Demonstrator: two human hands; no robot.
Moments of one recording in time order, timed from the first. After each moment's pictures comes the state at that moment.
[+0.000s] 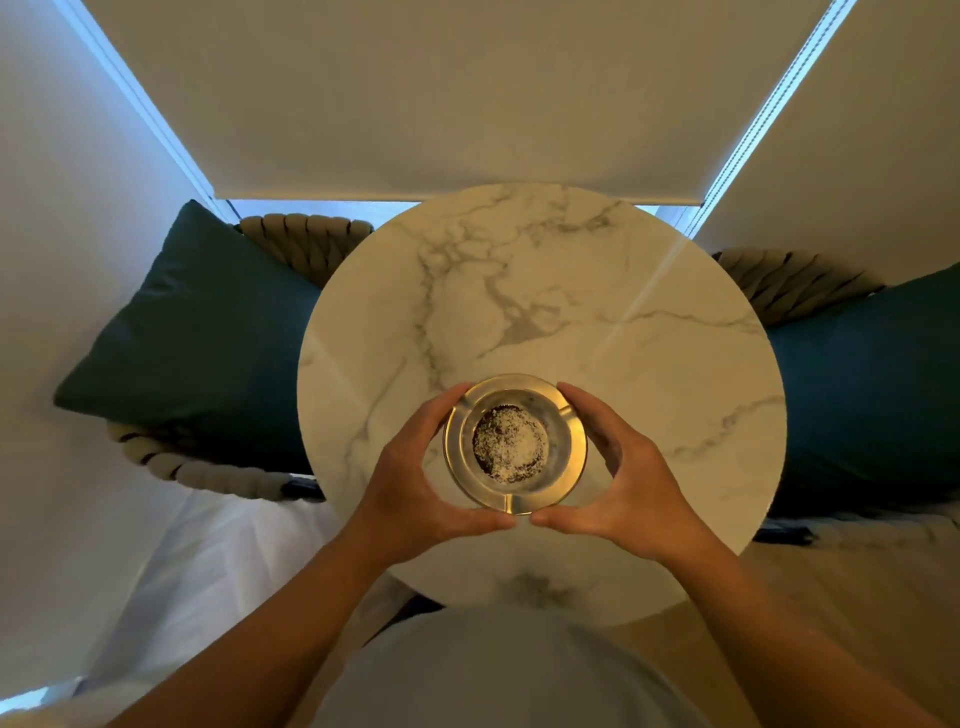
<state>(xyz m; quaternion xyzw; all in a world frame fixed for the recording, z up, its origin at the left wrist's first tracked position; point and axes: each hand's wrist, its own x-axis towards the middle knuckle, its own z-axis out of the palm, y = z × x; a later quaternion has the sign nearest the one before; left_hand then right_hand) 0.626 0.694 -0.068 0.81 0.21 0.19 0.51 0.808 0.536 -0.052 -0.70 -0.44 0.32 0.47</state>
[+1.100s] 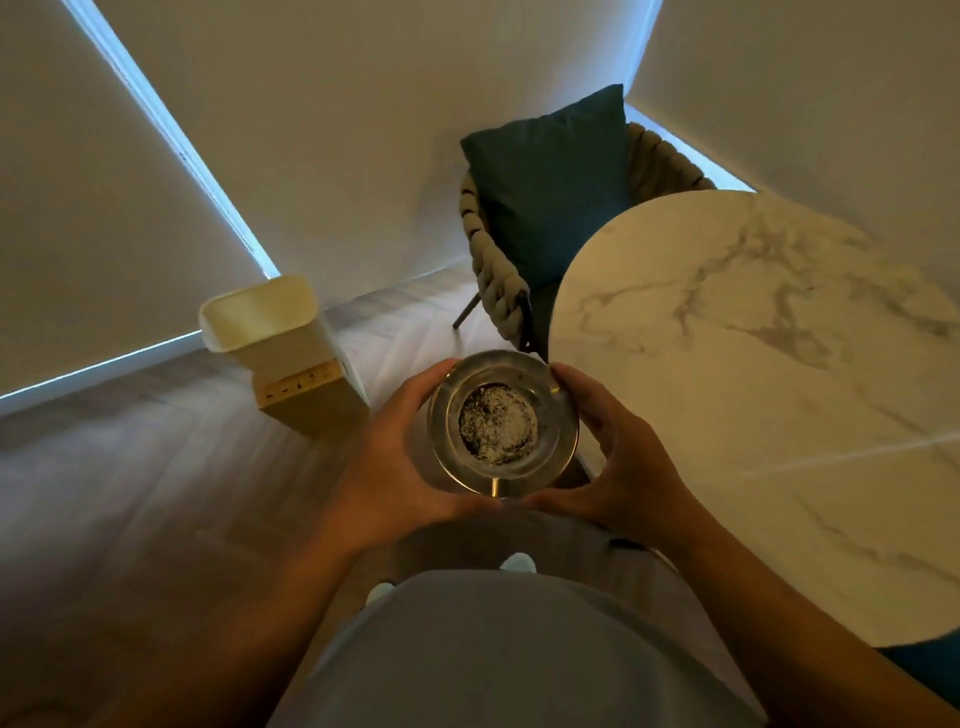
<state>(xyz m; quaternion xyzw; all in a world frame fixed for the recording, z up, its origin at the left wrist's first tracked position) 0.406 0.422 -0.037 0.64 0.55 0.39 0.37 0.636 0.463 -0.009 -0.43 -0.76 0.42 0.26</state>
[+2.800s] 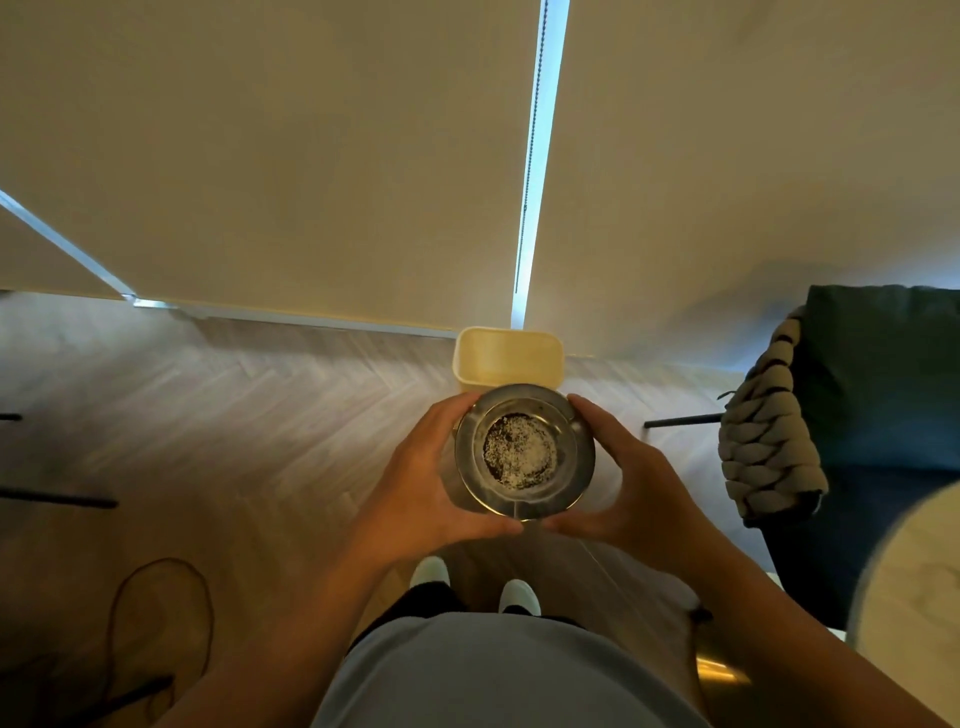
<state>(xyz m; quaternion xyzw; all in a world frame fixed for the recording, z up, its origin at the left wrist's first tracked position) 0.109 0.414 -0.053 0.46 0.74 0.41 0.28 0.287 0.561 -0.011 -0.26 -0.83 0.48 0.09</state>
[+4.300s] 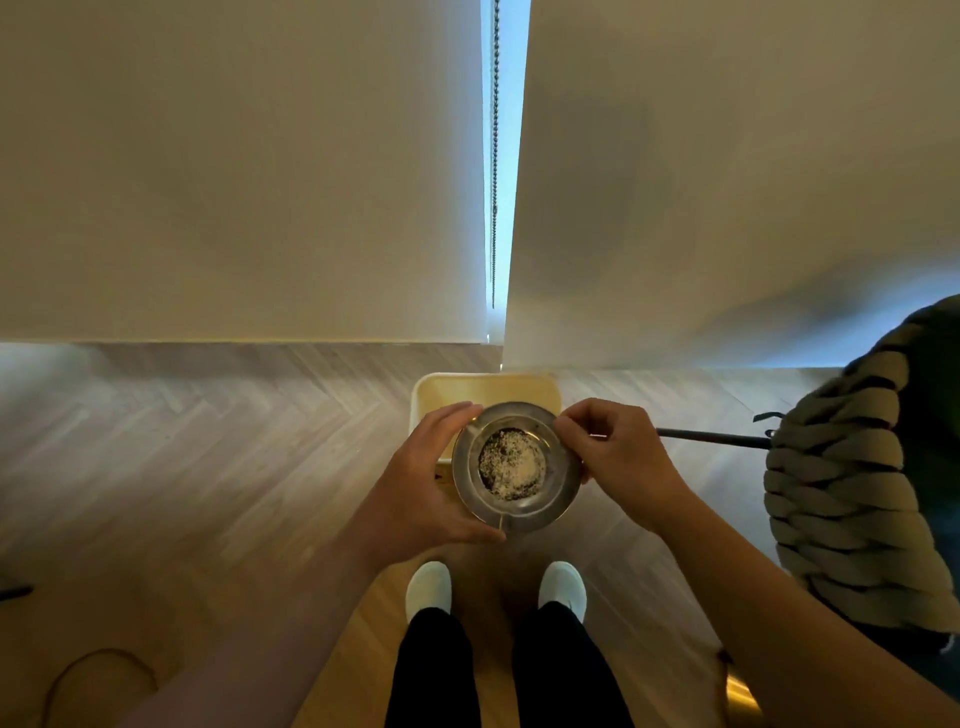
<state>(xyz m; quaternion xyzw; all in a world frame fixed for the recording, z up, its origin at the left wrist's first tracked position) -0.037 0.624 -0.217 0.50 0.72 0.34 0.35 0.139 0.786 -0.203 -0.46 -0.69 0.56 0.08</state>
